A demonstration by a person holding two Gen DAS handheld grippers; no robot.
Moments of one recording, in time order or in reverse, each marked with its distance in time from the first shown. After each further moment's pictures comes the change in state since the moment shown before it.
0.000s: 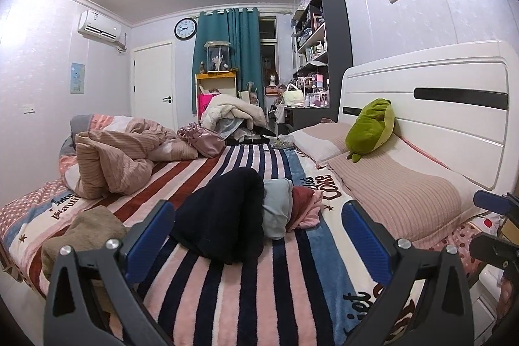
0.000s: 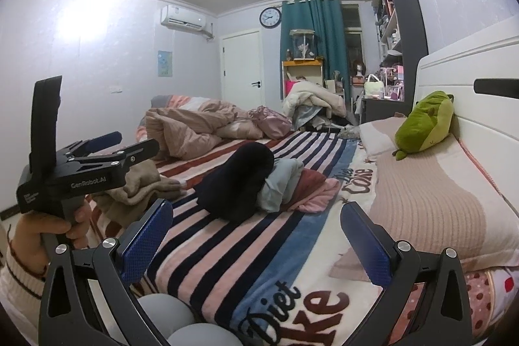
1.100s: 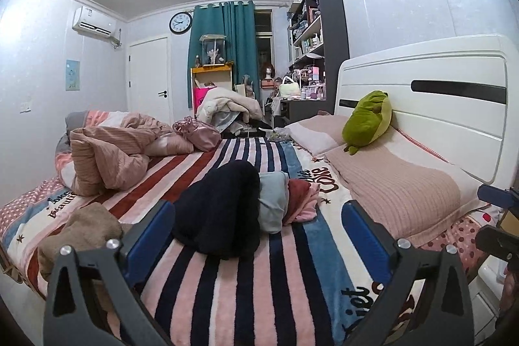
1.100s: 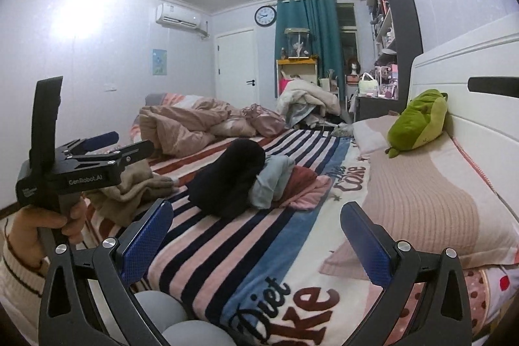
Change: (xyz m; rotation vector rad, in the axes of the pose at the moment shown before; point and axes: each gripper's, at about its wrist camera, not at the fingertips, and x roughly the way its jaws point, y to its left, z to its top) left arm 0.009 -0.003 0.000 0.012 0.033 -0.021; right arm -0.004 -0.013 -0.007 0.007 0.001 -0.024
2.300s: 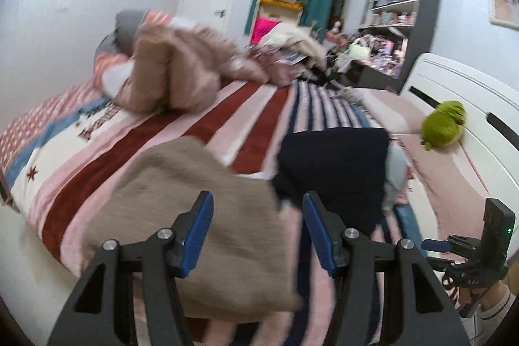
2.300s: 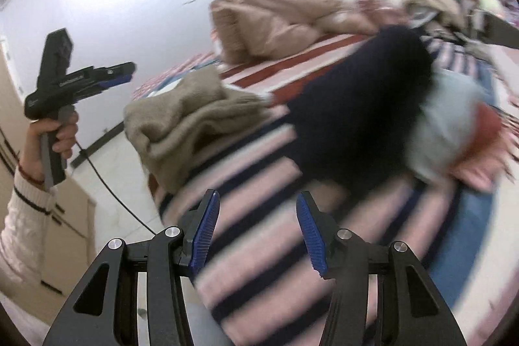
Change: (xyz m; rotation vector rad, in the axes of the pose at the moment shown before) left arm 0.085 0.272 -0.032 -0.288 0.278 0.091; right arm 0.281 0.067 -0.032 -0.023 0.480 0.481
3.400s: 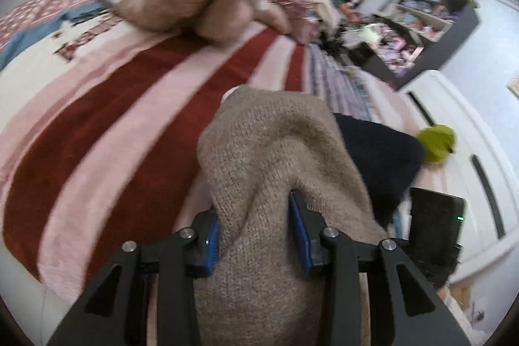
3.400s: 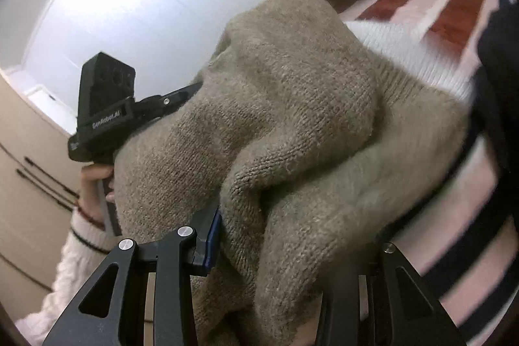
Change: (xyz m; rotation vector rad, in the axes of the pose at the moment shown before) left arm 0.133 0.209 0.024 -0.299 0.329 -0.168; right arm 0.219 0.068 0.105 0.177 0.253 0.478
